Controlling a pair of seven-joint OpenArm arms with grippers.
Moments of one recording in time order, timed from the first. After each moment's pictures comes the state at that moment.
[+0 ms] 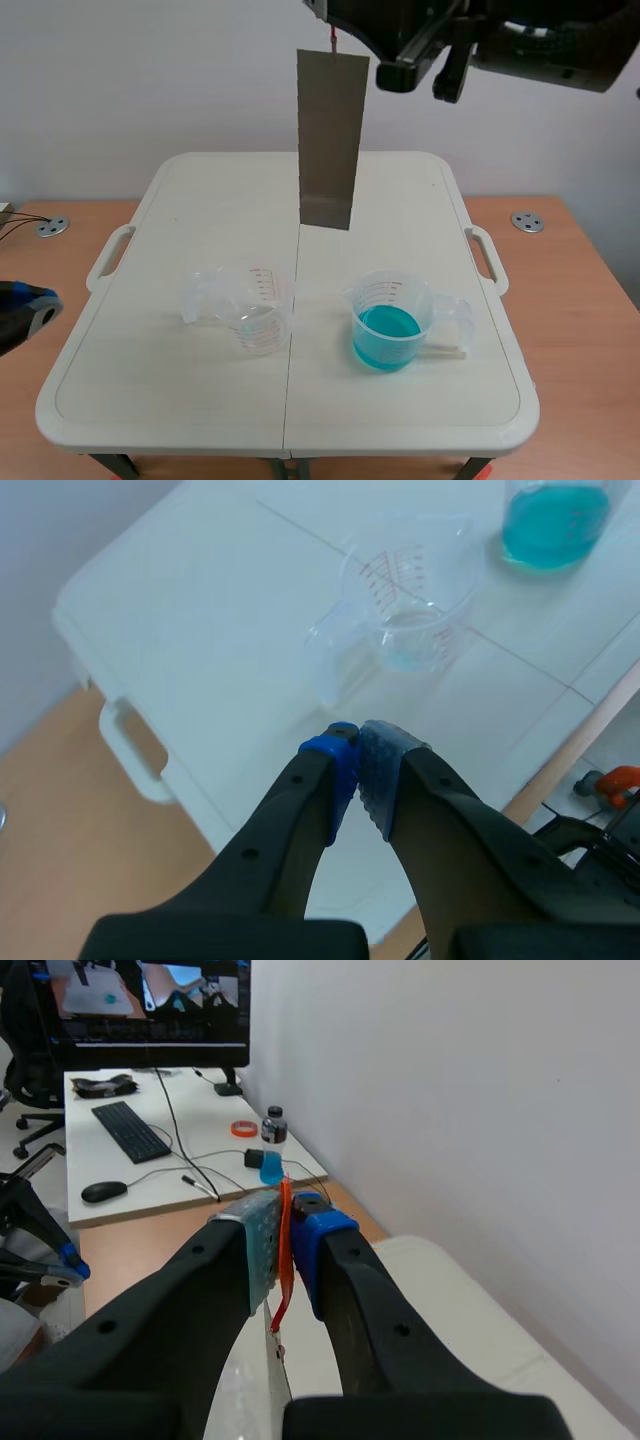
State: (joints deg) left arm 43.4 -40.2 -14.9 109.7 -9.4 -32.4 -9.3; right arm 6.8 21.6 -6.7 112.5 40.3 45.3 -22.1
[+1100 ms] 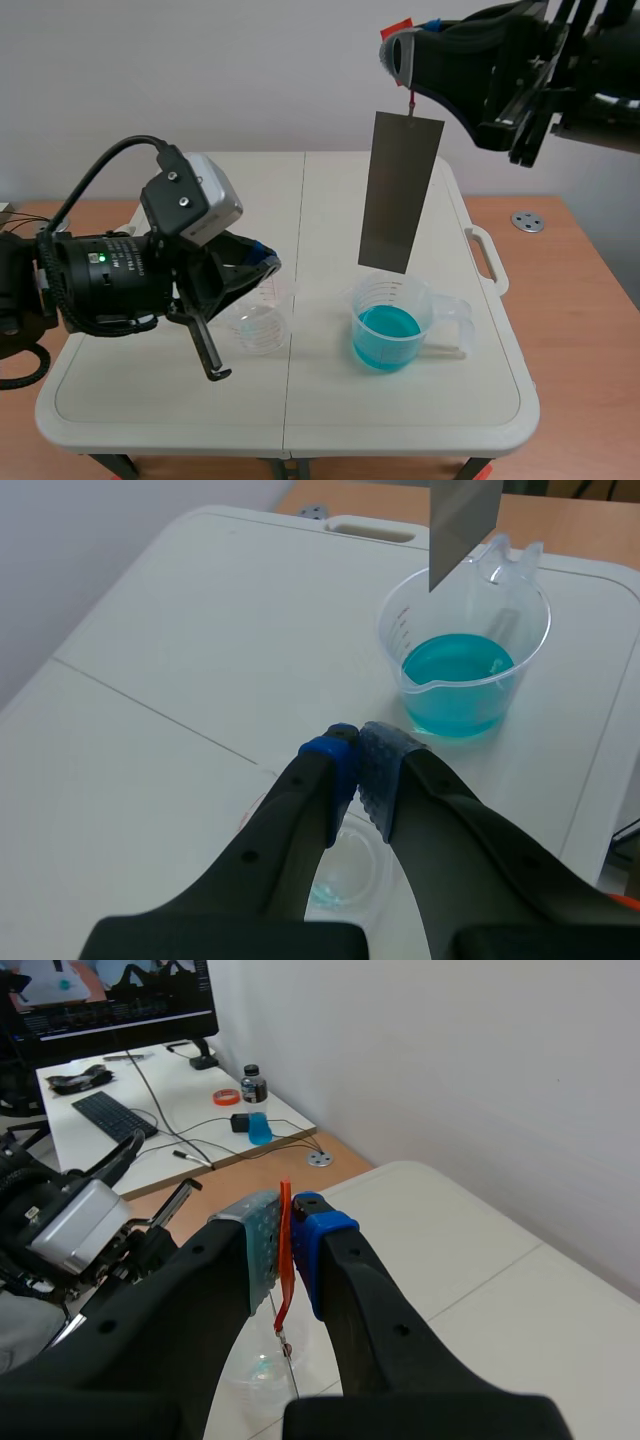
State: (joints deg) left arm 3.8 -27.8 21.8 94.8 0.7 -33.3 -0.2; right arm -3.5 26.8 1.5 112.5 45.8 45.3 -22.0
